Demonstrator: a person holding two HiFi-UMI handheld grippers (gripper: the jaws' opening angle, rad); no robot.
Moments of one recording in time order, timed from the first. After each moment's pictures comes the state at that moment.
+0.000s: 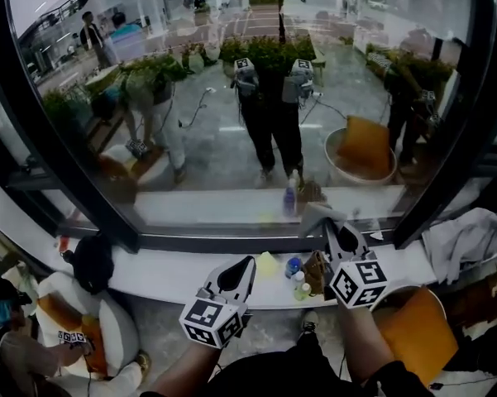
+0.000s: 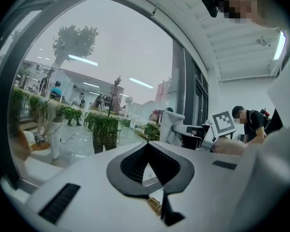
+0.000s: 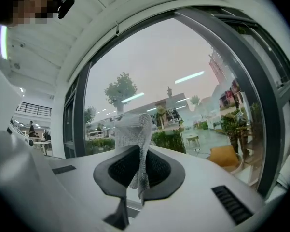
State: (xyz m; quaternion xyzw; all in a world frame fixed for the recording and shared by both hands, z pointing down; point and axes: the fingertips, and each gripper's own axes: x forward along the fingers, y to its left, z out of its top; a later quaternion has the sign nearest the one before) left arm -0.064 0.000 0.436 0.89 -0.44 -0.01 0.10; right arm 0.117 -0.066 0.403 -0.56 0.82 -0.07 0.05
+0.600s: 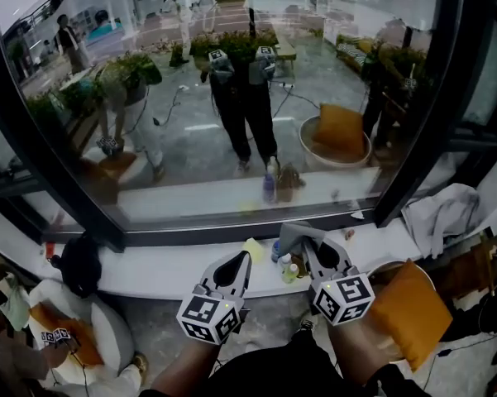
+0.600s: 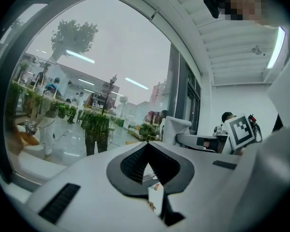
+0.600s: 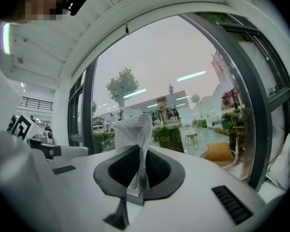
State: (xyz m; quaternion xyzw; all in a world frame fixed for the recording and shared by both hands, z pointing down) left arm -0.060 0.053 0.440 0.91 -0.41 -0.02 0.11; right arm 0.080 0.040 0.424 -0.56 0.82 -0.07 0.01
